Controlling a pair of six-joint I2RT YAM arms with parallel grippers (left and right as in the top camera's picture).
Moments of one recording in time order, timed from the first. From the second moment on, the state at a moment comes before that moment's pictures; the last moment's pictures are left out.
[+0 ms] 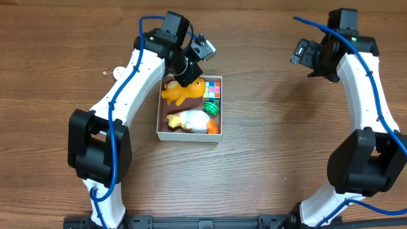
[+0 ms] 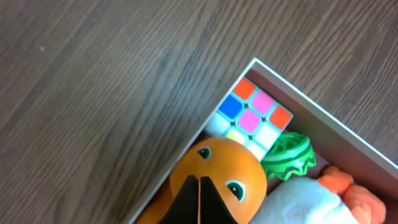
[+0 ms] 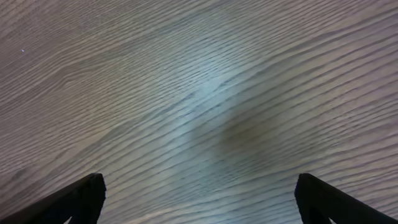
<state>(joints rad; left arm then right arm) -0.36 2.02 1.74 -0.89 0.30 0.50 -0.10 1.89 1.69 -0.95 0.01 0.33</state>
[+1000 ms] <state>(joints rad) -0.36 2.02 1.70 -0.91 0.30 0.47 -0.10 1.89 1.69 -0.95 0.01 0.33</state>
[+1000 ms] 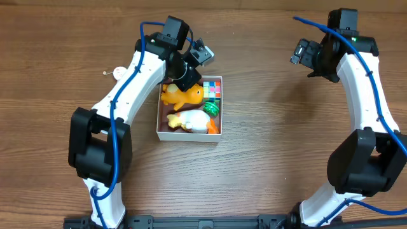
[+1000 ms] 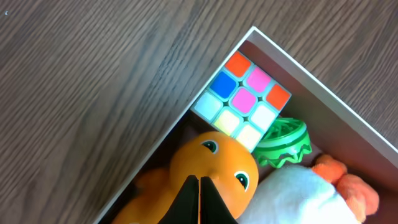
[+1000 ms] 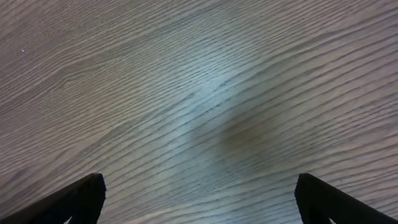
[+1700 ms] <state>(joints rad) -0.35 2.03 2.05 -1.05 0.32 0.47 -0.10 1.89 1.69 -0.95 0.01 0.33</state>
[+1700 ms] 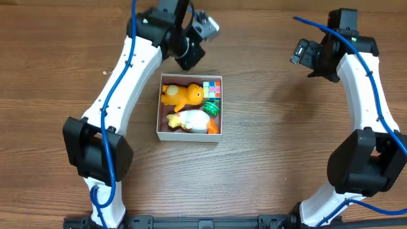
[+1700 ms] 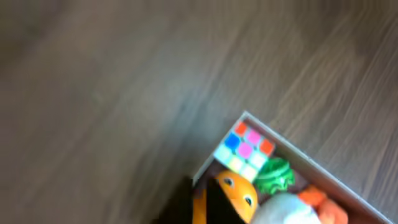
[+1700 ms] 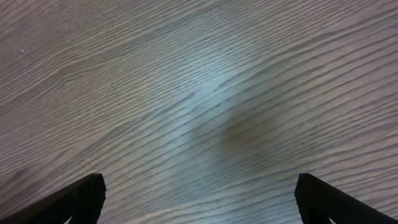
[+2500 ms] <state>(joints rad) 0.09 2.03 1.75 -1.23 0.07 0.17 -0.10 1.89 1.69 -0.95 0.01 0.33</state>
